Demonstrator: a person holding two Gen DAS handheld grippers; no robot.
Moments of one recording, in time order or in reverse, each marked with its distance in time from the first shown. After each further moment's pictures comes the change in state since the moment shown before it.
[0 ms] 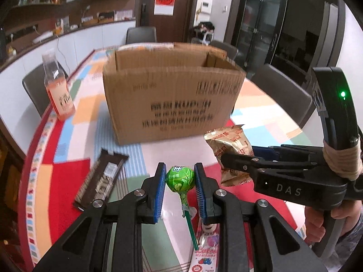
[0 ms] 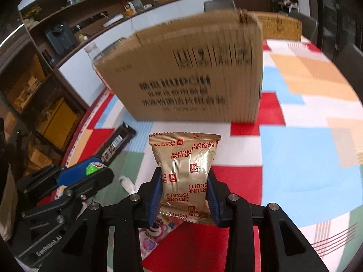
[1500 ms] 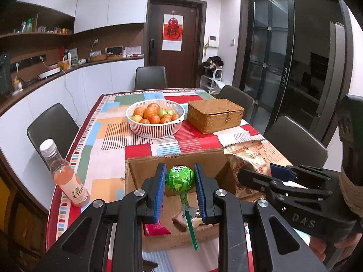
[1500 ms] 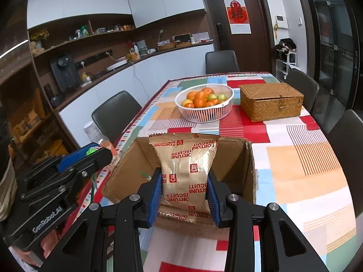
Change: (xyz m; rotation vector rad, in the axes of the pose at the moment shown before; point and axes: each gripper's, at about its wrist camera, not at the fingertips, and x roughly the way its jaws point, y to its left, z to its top) left arm 0.025 0.036 0.171 0.011 -0.200 0.072; right arm -0.029 0.008 0.157 -0.038 -0.255 -0.047
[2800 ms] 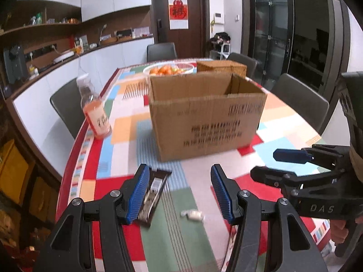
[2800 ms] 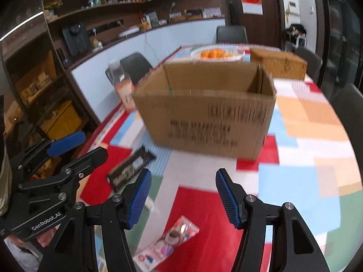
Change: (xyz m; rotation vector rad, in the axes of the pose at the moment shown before) left arm -0.095 -0.008 -0.151 0.038 0.142 0.094; right arm -0.043 0.041 -0.140 -0.056 0.200 0.035
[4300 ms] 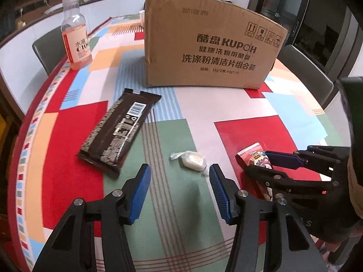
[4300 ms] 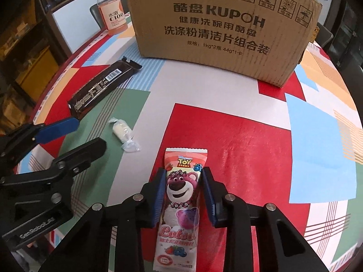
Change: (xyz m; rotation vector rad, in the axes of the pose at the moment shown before) left arm 0.081 0.011 -0.077 -0.107 0.248 -0.120; right arm 0.082 0.009 -0.069 -0.062 0.277 -0.134
